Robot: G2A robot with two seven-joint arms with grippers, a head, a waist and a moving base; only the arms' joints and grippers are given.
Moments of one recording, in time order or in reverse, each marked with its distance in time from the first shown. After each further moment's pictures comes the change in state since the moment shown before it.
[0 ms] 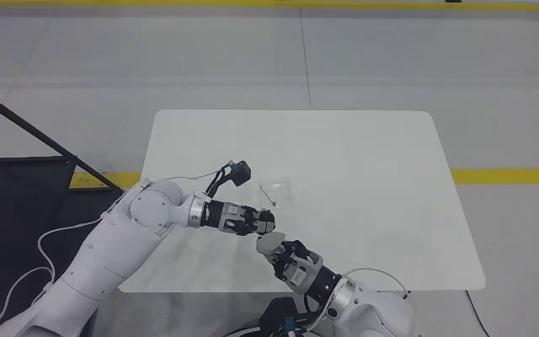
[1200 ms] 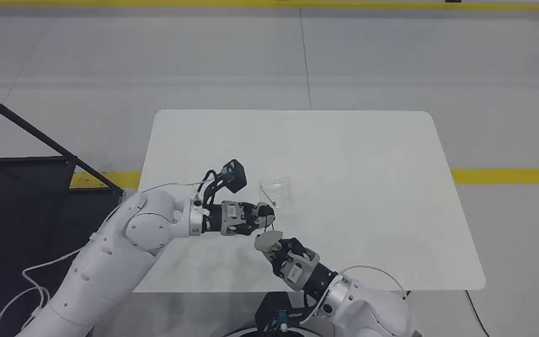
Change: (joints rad) left arm 0.168 0.020 -0.132 -0.205 0.457 -0.006 0.325; right arm 0.039 0.015 -0.036 0.010 0.018 -0.014 0.084
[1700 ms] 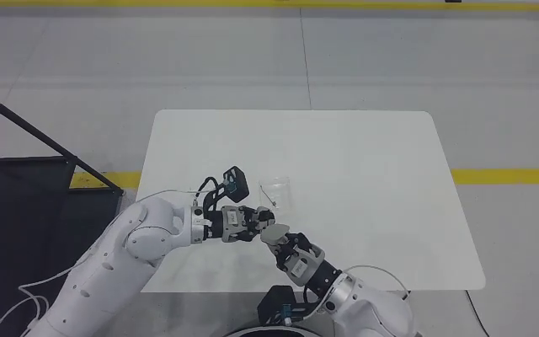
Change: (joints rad) left arm 0.070 0.006 -0.031 -0.084 0.161 0.019 0.066; right arm -0.010 0.003 0.007 0.002 0.007 0.092 0.027
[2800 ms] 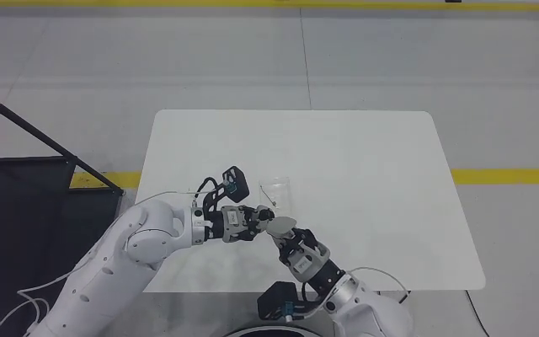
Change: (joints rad) left arm 0.017 -0.004 -0.013 -0.021 0.024 0.038 0.011; right arm -0.016 -0.001 -0.019 -0.005 -0.024 0.137 0.015
